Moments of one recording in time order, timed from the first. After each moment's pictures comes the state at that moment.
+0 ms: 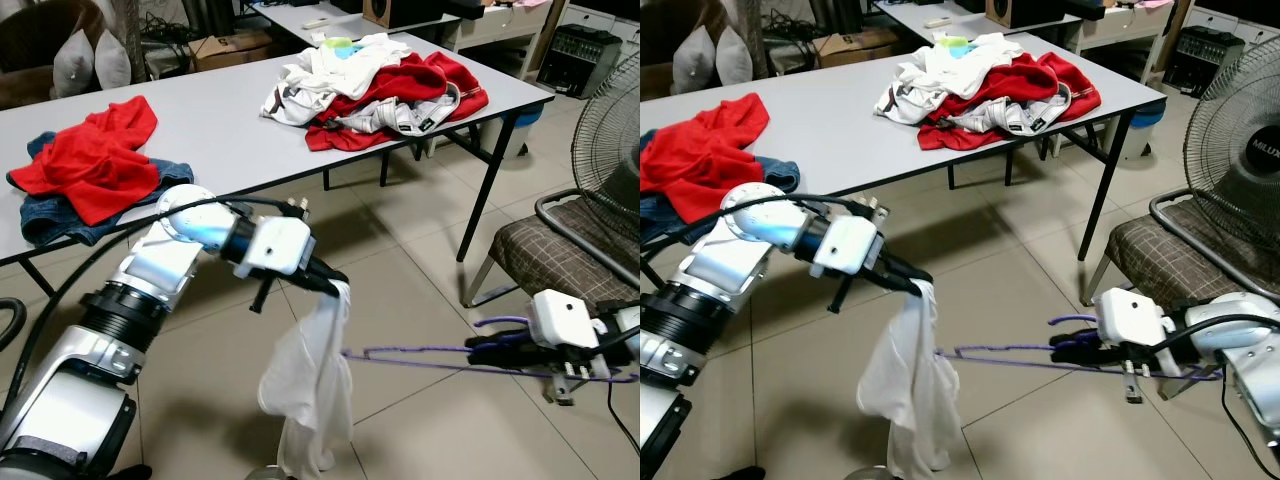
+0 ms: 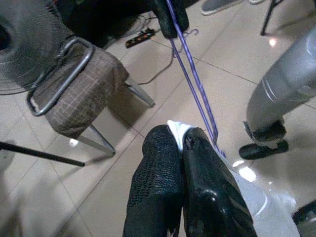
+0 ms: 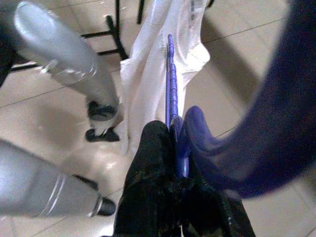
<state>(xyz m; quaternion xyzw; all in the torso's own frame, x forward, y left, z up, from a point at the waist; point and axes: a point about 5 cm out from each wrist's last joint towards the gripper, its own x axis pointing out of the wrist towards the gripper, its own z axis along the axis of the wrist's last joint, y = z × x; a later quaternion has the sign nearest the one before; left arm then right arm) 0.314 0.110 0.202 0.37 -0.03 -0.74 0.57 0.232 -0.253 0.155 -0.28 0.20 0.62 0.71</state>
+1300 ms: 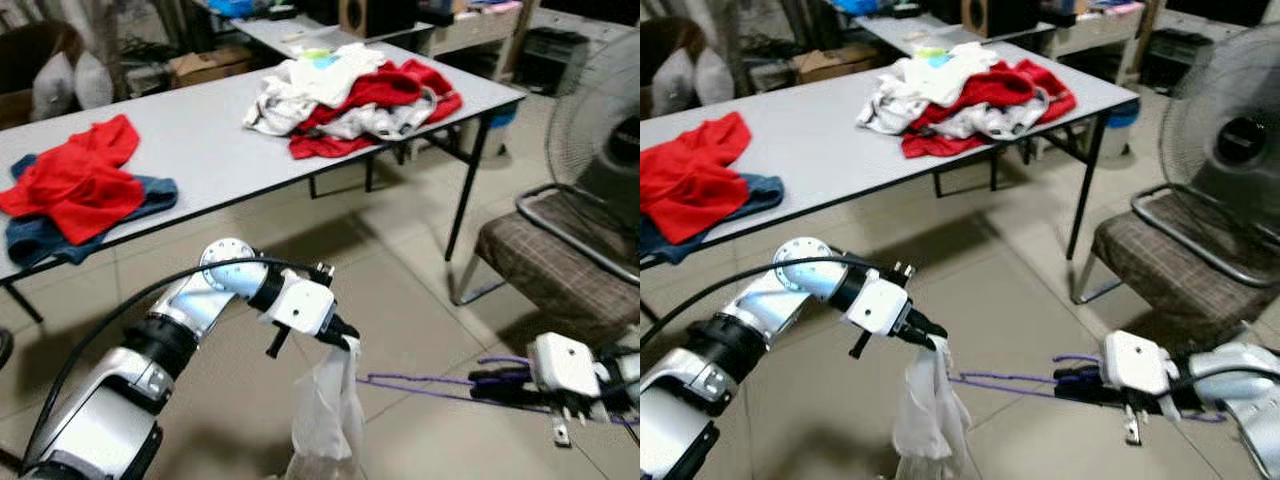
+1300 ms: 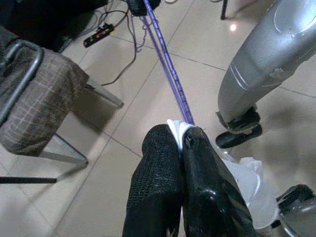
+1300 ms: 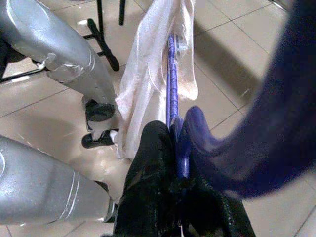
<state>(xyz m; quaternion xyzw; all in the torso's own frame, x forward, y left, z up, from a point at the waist) 0.301 0.089 0.137 0.37 0.00 -0.77 0.53 0.206 -0.252 0.120 -0.26 0.20 0.59 0.73</state>
